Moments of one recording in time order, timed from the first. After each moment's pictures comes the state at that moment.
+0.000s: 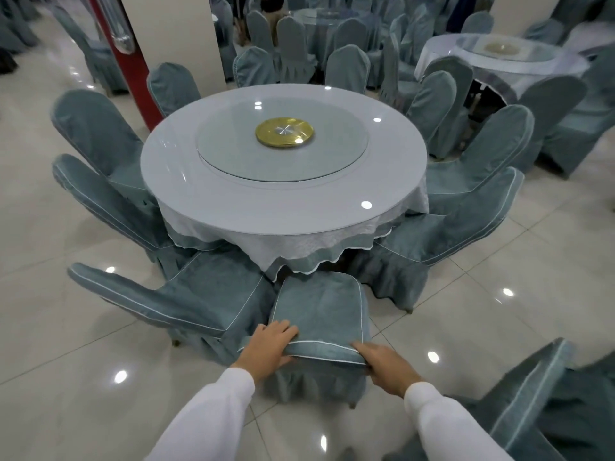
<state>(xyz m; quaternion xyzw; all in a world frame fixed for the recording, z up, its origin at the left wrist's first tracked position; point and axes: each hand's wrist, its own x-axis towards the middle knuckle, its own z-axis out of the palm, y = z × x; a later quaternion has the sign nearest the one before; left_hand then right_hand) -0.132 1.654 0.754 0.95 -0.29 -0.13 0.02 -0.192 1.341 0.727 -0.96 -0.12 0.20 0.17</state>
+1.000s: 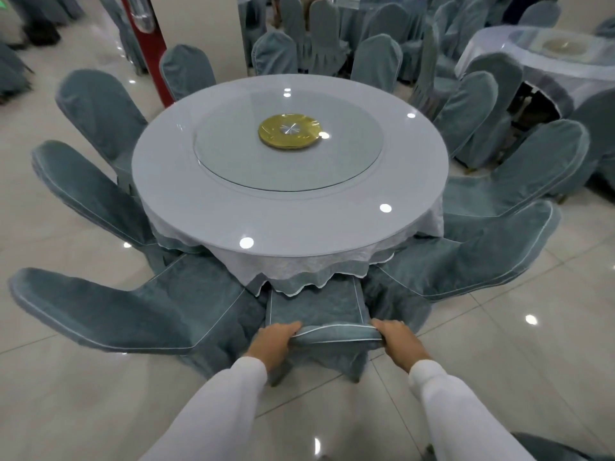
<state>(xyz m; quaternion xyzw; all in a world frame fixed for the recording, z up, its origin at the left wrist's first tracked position) 0.010 1.506 0.724 0.96 -0.13 -0.21 0.15 0.012 1.184 0.731 -0.97 -0.05 0.20 0.15</state>
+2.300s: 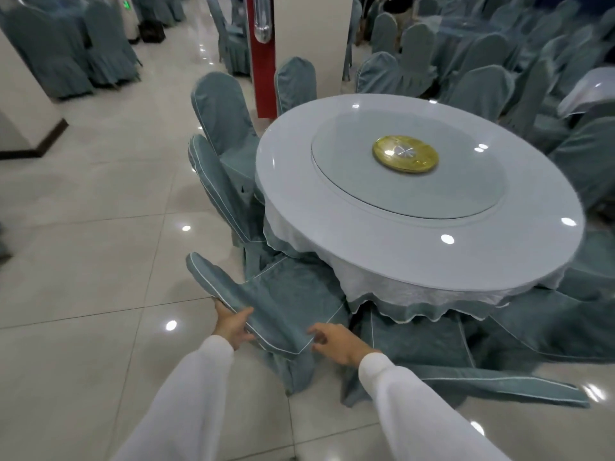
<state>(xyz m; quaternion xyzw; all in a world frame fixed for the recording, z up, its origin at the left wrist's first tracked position) -0.006 1.944 0.772 0.52 0.44 -0.03 0.73 0.038 1.688 0.764 -0.88 -0.21 0.35 0.24</state>
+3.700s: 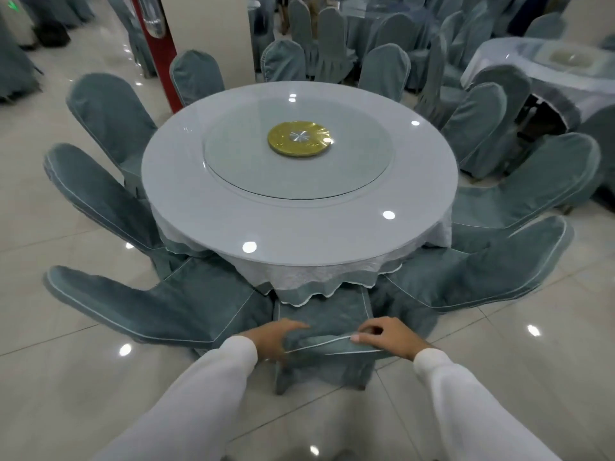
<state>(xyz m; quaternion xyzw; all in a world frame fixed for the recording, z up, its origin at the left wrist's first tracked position) 0.048 1.550 0.771 0.88 -0.17 -0.37 0.24 0.049 1.225 0.773 -0.90 -0.05 0.29 0.32</state>
